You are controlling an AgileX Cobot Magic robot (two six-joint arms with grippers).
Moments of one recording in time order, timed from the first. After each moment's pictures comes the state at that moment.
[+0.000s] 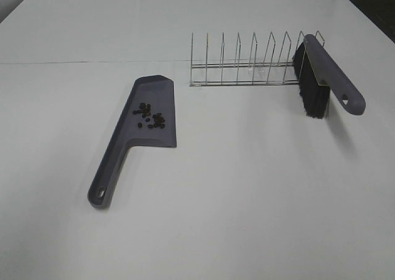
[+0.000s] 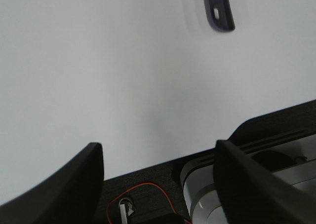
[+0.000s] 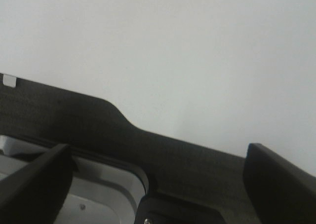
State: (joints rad) left arm -0.42 0.79 -0.75 0.04 1.22 -0.18; right arm 0.23 0.48 -0.56 0.07 1.22 0.01
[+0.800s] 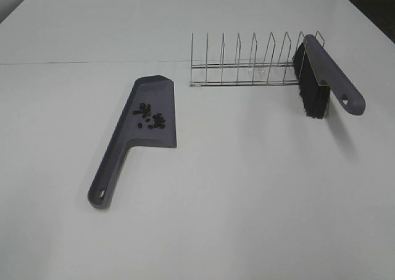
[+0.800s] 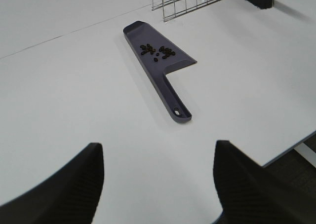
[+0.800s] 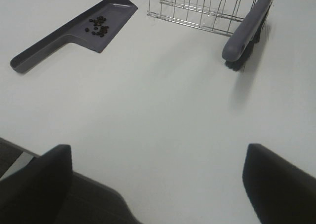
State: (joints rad) left arm -0.42 0.00 -0.50 -0.08 1.07 0.11; right arm 0.23 -0.01 -0.54 0.14 1.14 -0.15
